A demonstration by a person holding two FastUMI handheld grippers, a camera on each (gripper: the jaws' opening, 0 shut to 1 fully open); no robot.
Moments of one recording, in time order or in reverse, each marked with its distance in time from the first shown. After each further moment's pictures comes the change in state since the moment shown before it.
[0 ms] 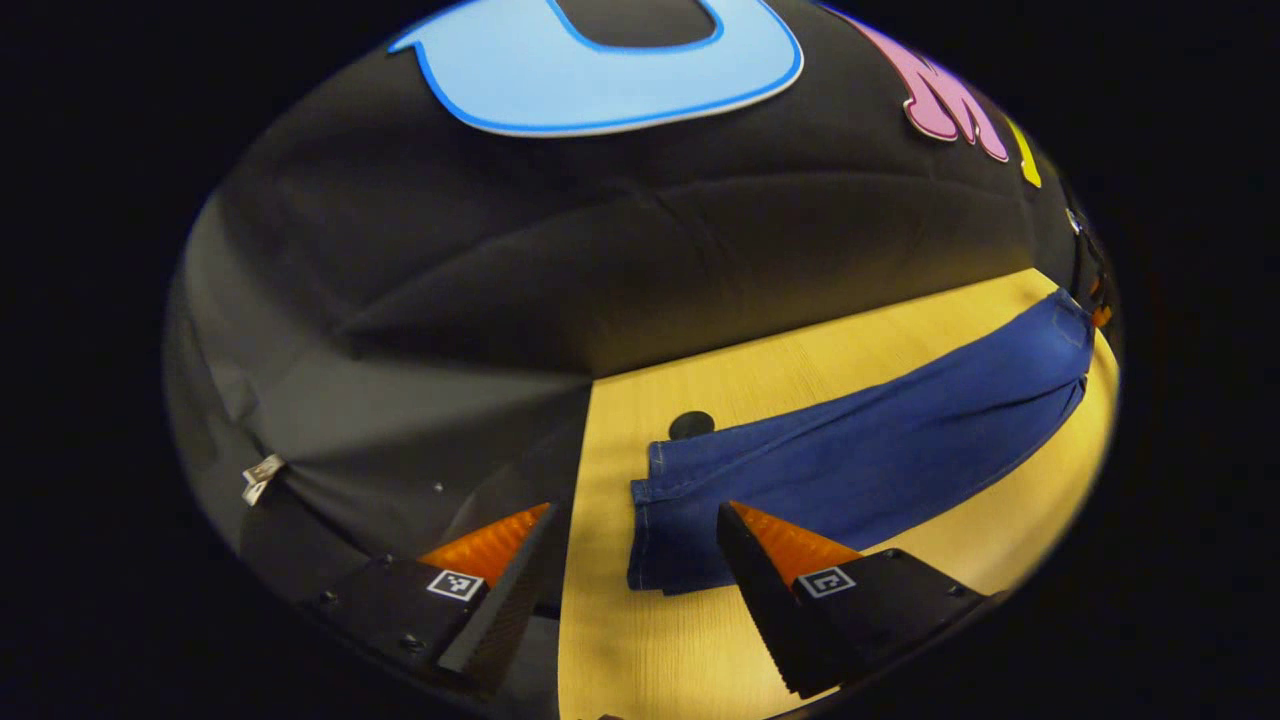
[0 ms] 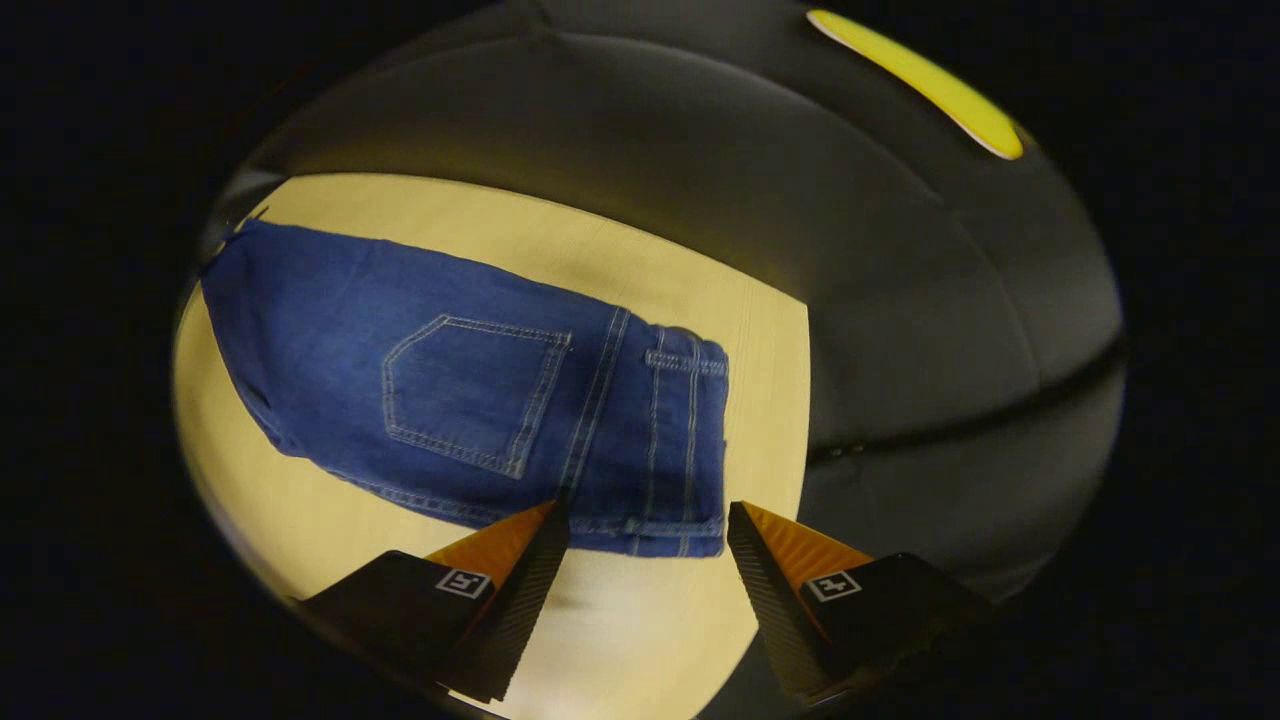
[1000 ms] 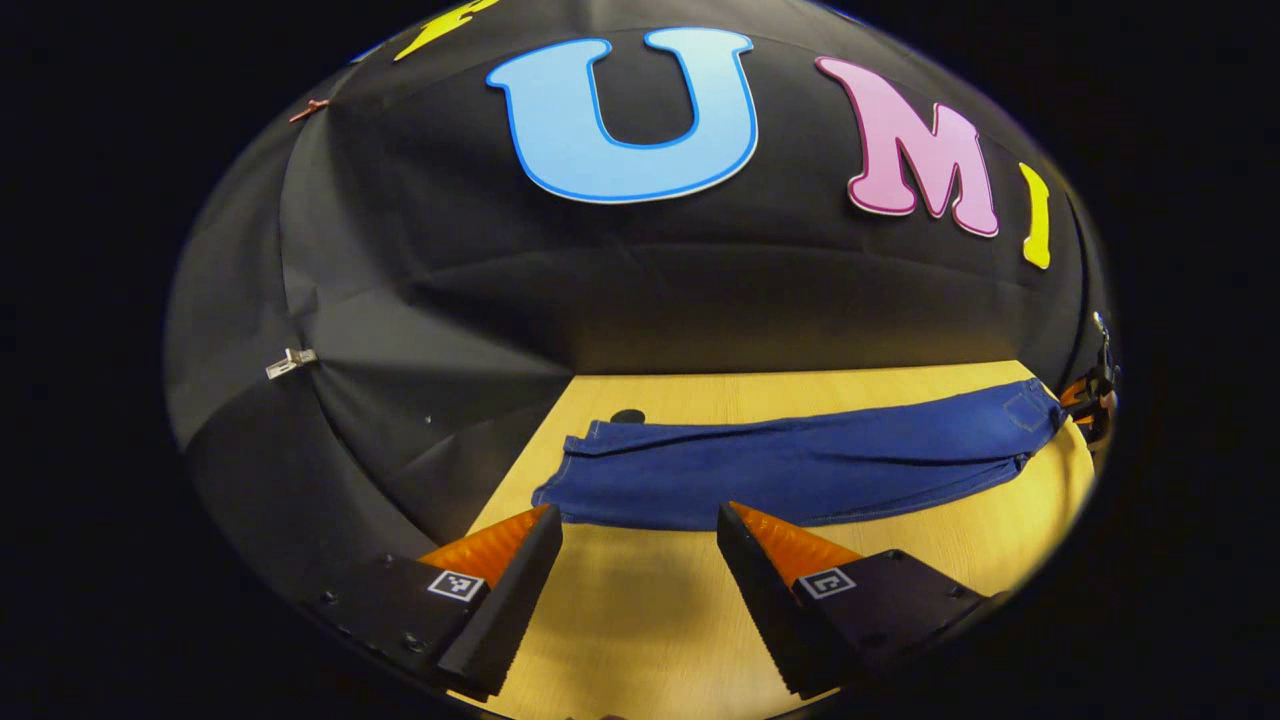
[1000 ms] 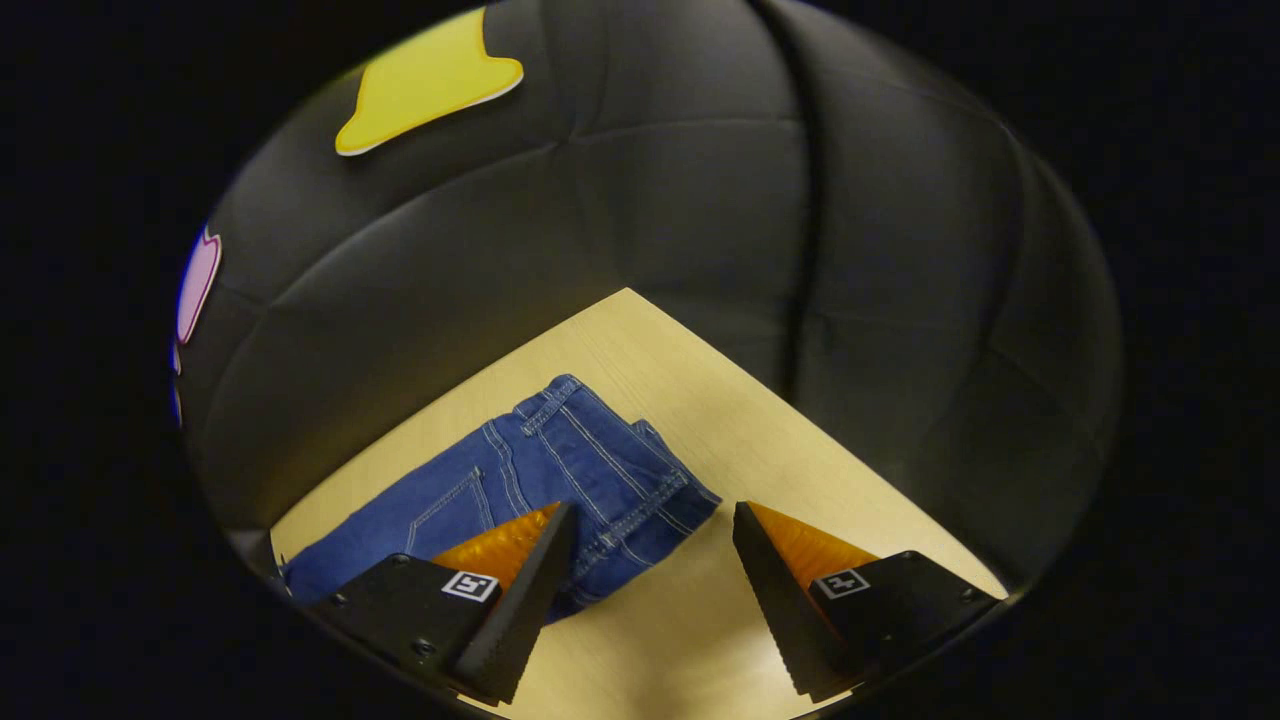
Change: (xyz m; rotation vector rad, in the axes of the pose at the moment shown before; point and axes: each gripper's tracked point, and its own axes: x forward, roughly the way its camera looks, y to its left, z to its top) left arm -0.104 -0.100 -0.039 -0.254 -0.065 -0.015; right arm 0.019 -0.032 -0.015 0.956 -0.293 -0.072
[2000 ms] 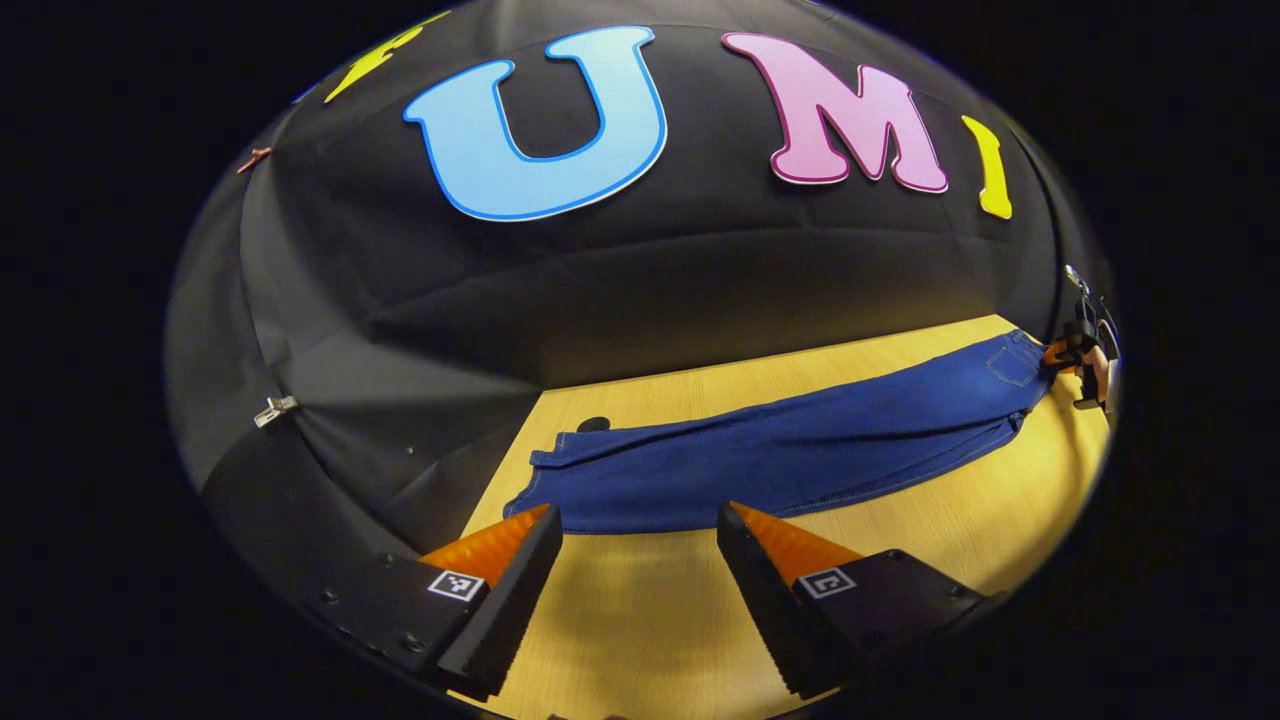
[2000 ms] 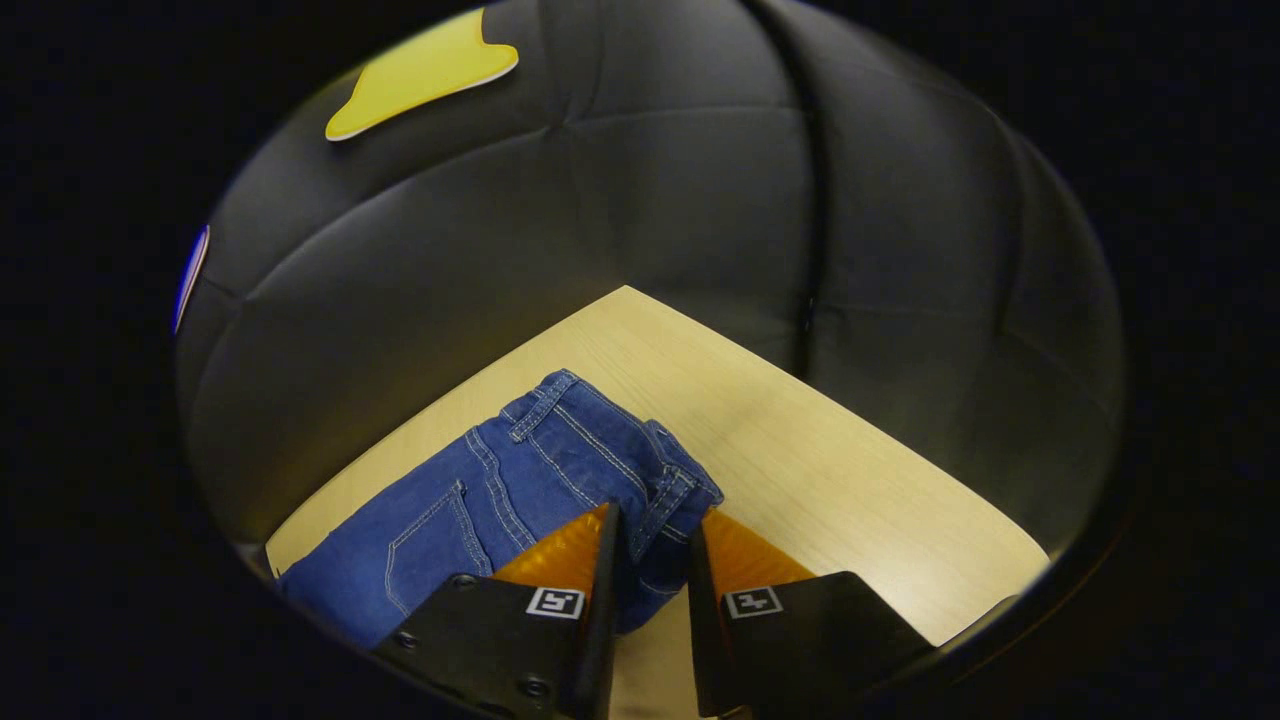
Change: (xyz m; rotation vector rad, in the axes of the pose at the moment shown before) left arm -0.001 -0.041 0.004 0.128 -0.021 -0.029; right arm 0.029 0.010 -0.005 -0.006 -0.071 0.008
